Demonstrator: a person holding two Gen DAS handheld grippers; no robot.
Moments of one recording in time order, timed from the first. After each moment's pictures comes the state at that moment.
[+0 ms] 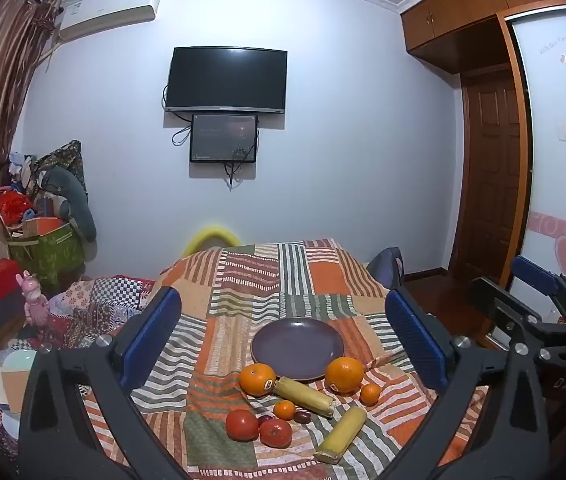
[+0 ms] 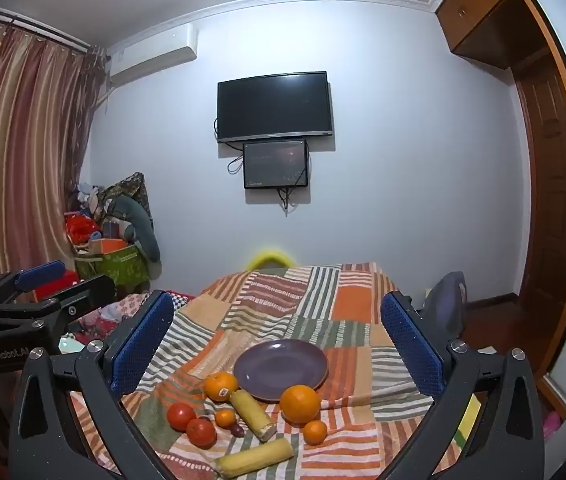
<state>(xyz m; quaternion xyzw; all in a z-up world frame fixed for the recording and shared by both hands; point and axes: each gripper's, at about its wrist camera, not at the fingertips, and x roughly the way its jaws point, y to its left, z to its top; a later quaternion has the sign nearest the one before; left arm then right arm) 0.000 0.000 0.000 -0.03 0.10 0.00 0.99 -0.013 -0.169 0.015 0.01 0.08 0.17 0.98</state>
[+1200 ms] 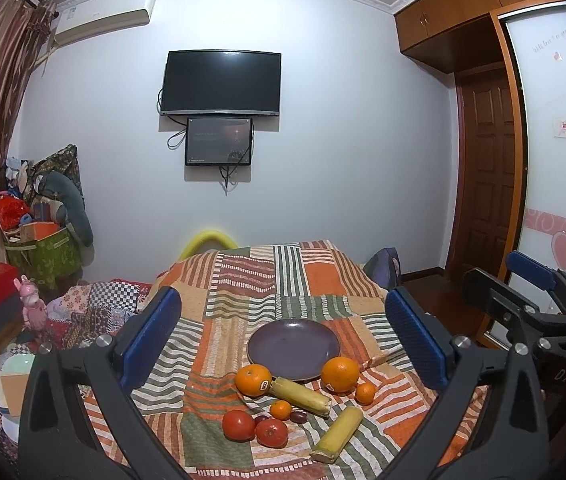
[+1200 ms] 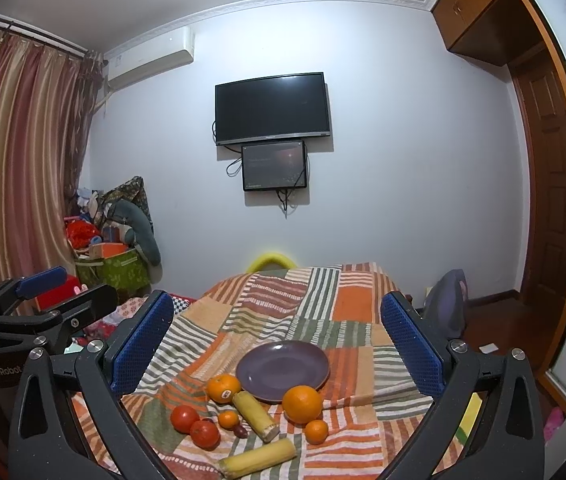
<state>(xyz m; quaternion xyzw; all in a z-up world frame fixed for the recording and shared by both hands) -0.005 -0.007 0.006 -0.02 0.10 0.00 0.99 -0.012 -0.170 0.016 0.01 0.08 0.17 0.98</state>
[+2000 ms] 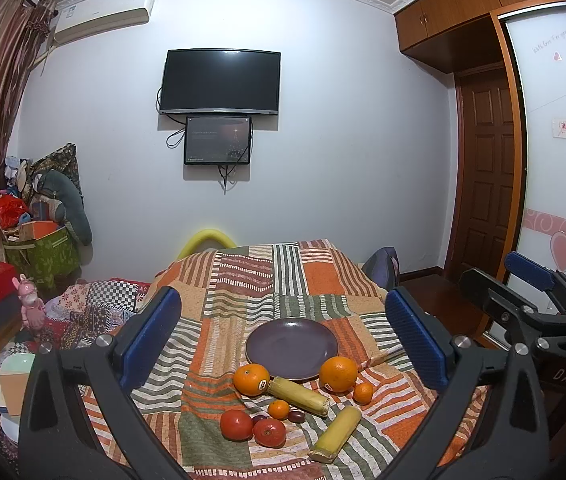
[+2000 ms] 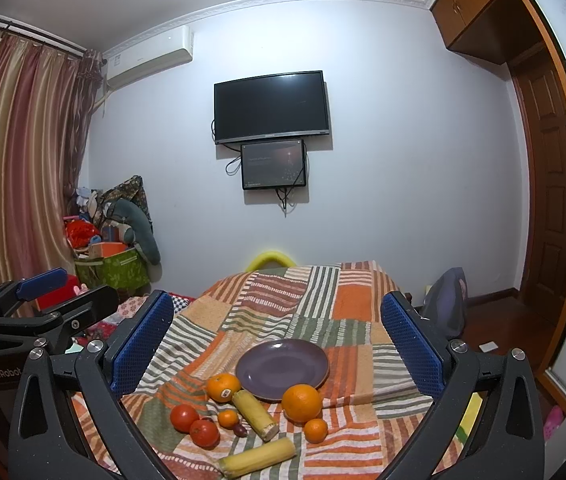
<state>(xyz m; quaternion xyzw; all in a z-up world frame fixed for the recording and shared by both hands) -0.003 -0.009 0.001 -0.02 0.10 -0.01 0.99 -0.011 -0.172 0.014 0.02 0.09 0.17 0.98</state>
